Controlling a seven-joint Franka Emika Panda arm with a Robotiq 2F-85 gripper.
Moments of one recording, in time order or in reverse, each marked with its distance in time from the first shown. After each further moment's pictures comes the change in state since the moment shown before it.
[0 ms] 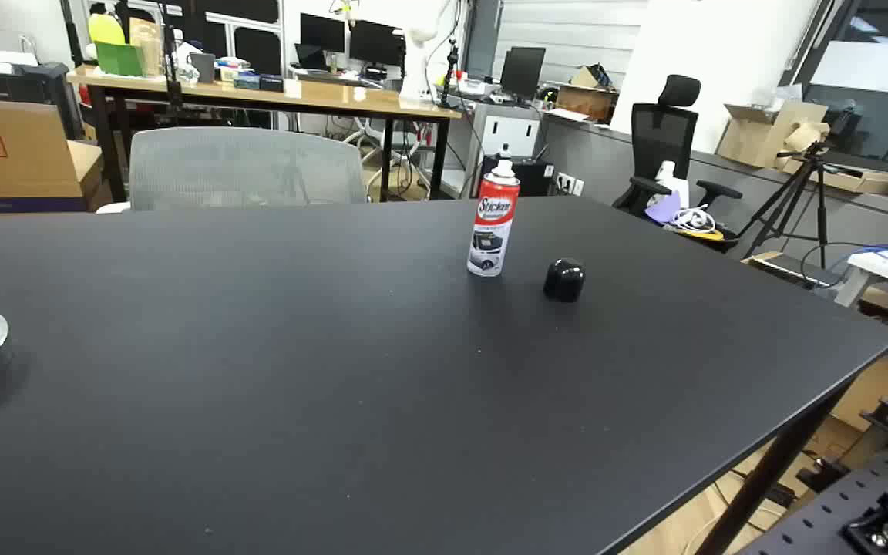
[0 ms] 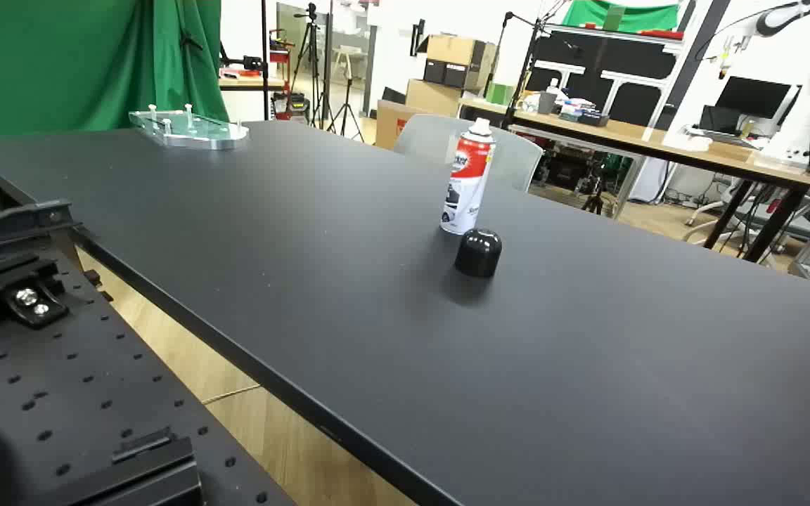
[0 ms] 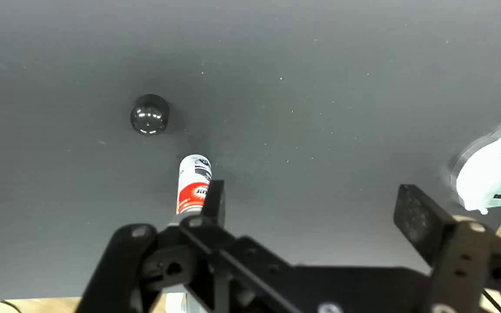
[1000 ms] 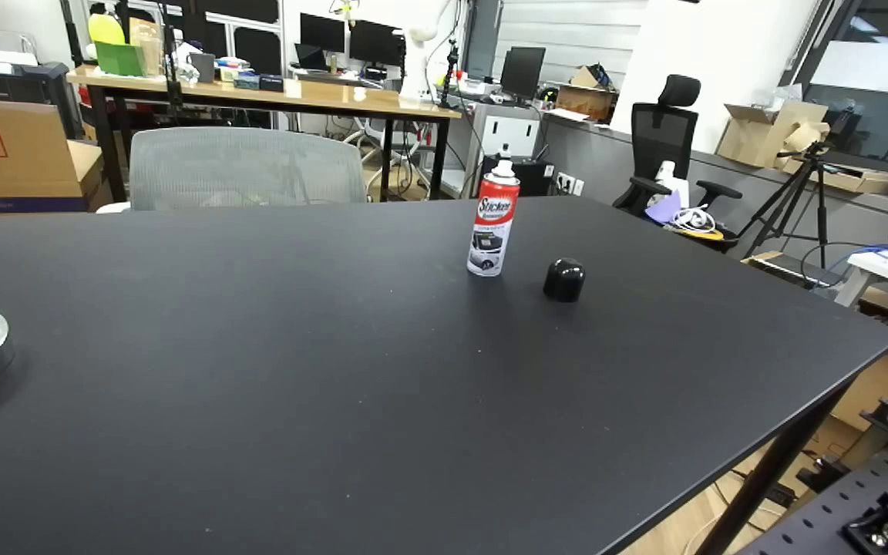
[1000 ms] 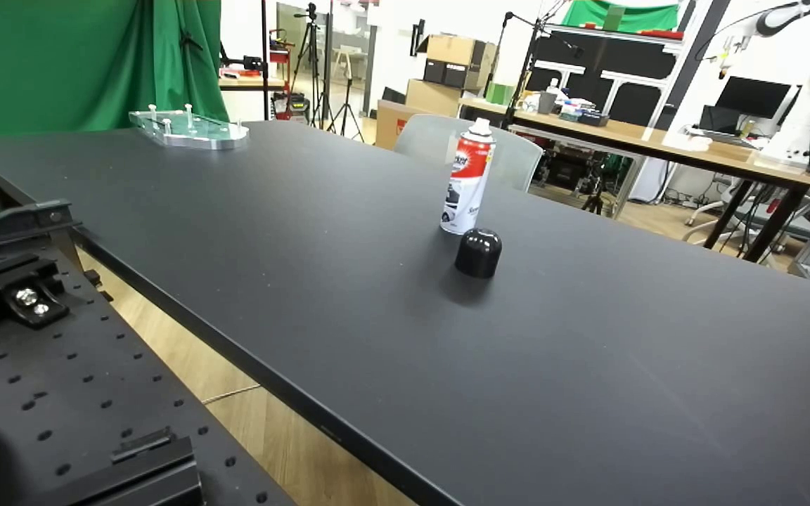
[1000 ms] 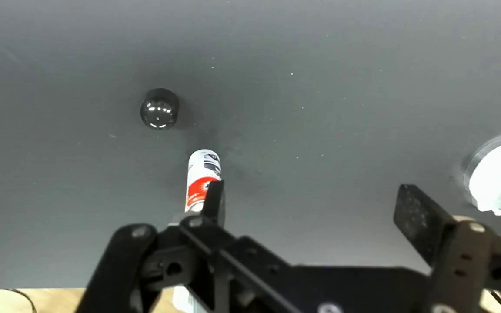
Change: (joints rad) arm -0.012 0.010 0.013 -0.007 -0.019 0.038 -0.001
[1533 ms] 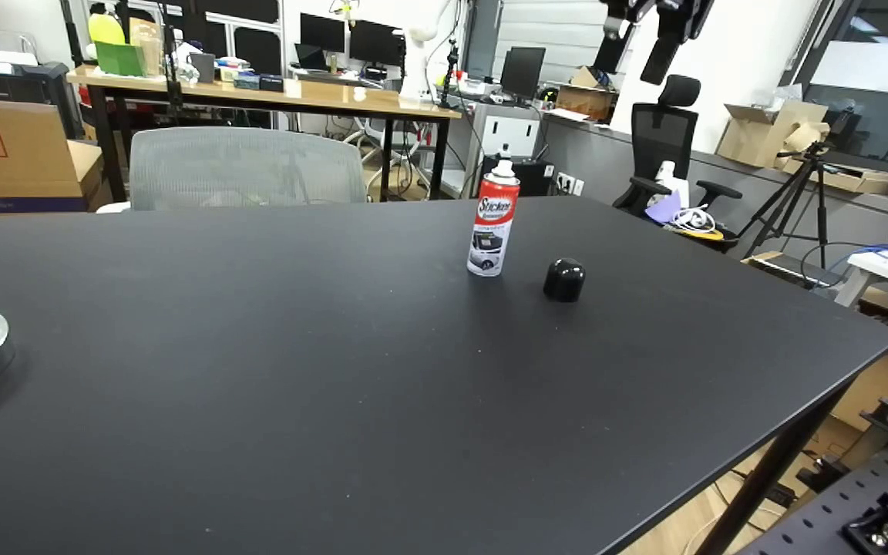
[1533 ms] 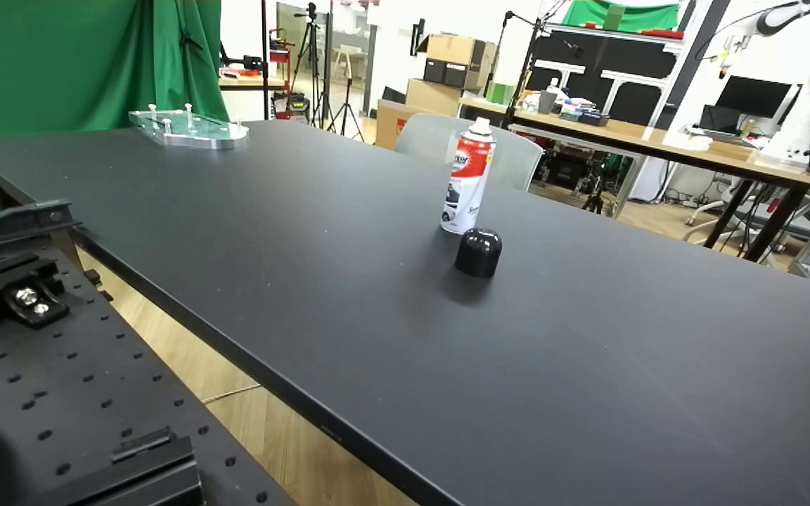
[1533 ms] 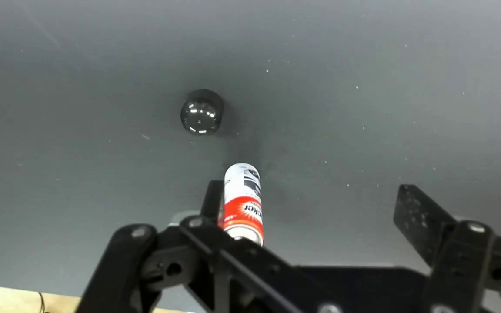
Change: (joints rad) arm -0.018 0.189 0.011 -0.033 -0.096 0.207 -0.056
